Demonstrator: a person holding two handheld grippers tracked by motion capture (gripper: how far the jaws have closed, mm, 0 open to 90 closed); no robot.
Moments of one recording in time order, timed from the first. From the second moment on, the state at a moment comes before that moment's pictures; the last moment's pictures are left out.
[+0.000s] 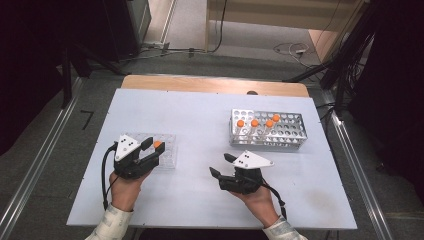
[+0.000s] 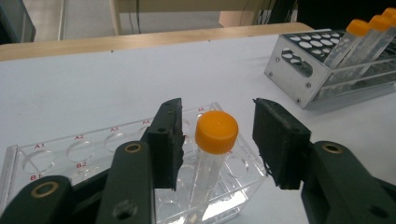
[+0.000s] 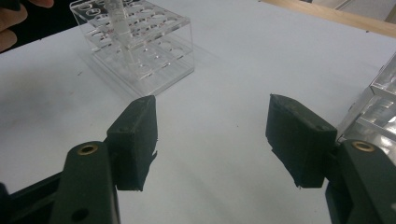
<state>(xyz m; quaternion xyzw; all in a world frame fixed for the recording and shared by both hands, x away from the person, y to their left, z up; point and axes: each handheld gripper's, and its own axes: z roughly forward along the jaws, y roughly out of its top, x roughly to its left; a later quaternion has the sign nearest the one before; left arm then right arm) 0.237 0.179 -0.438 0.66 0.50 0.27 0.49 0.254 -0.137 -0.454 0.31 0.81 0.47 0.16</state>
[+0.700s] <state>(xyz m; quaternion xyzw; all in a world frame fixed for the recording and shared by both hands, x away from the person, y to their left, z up) 0.235 0.188 -0.434 0.63 0.53 0.31 0.48 0.269 -0.167 -0.445 0.35 0.78 0.48 0.19</state>
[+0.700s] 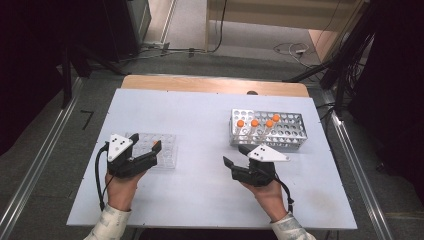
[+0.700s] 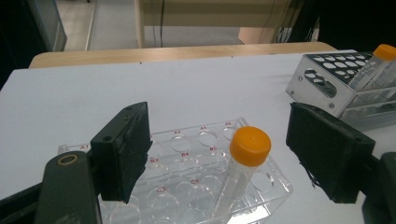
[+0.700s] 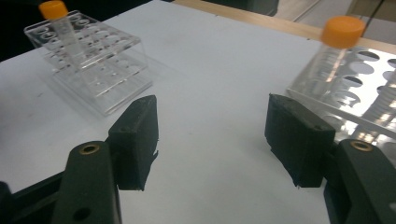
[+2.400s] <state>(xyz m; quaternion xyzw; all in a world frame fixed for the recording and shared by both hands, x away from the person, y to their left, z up) 0.236 0.192 -0.435 0.62 0.54 0.32 0.48 0.345 -0.231 -0.459 0.48 0.70 0.42 0.33</state>
